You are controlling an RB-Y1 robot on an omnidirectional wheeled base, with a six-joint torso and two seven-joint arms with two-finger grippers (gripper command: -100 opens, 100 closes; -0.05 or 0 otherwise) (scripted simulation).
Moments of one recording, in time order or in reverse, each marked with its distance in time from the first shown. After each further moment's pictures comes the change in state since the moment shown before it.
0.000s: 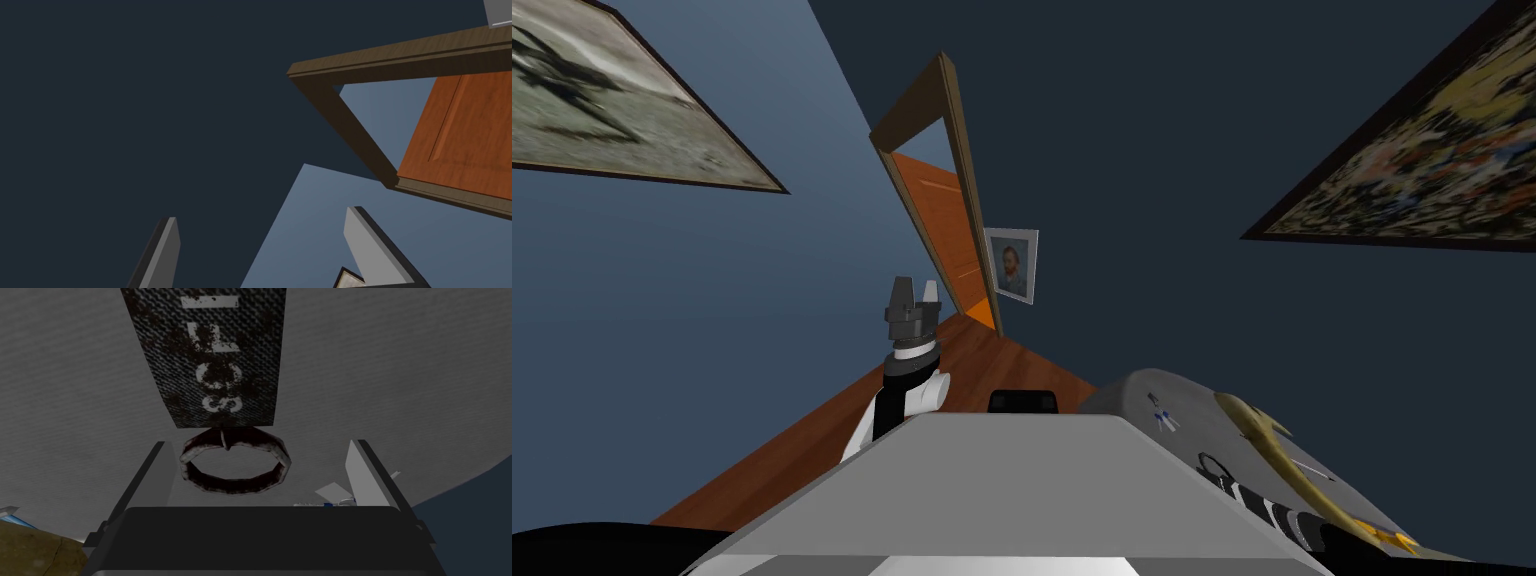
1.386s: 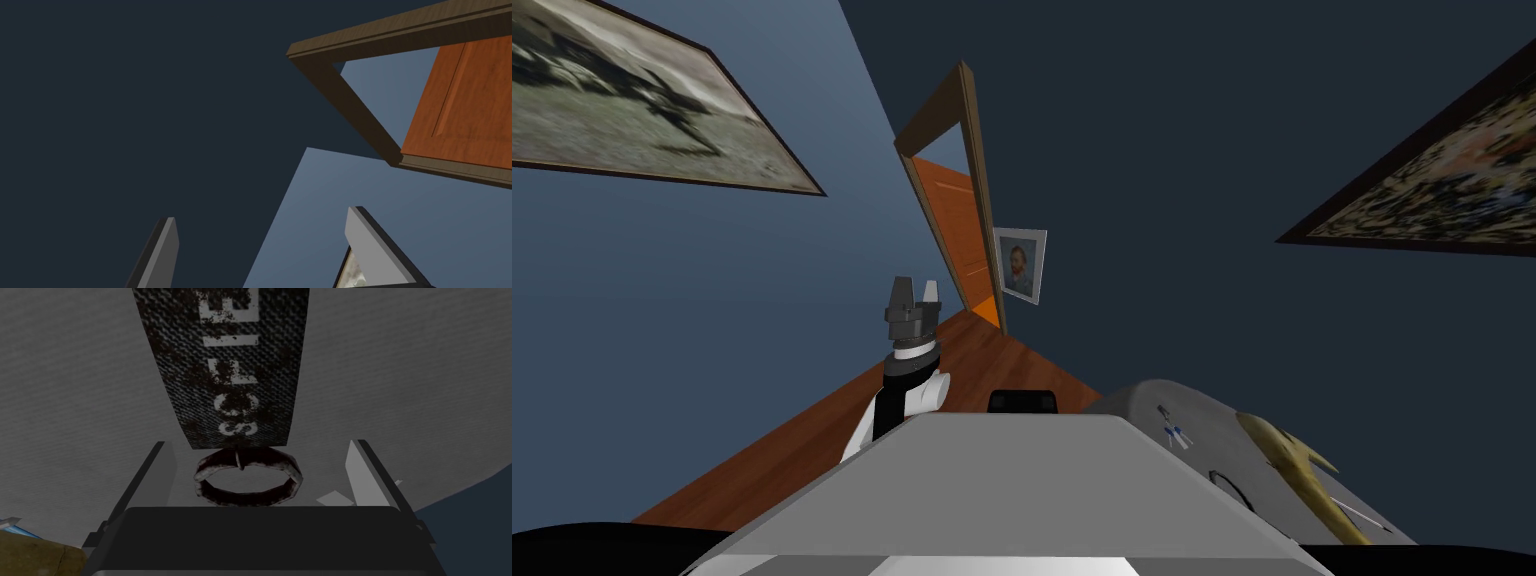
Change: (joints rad) left arm 0.000 0.000 0.000 0.000 0.000 0.000 0.000; right arm 0.093 0.128 -0.394 0.080 0.330 -0.059 -0.033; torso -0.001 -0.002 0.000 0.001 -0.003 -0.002
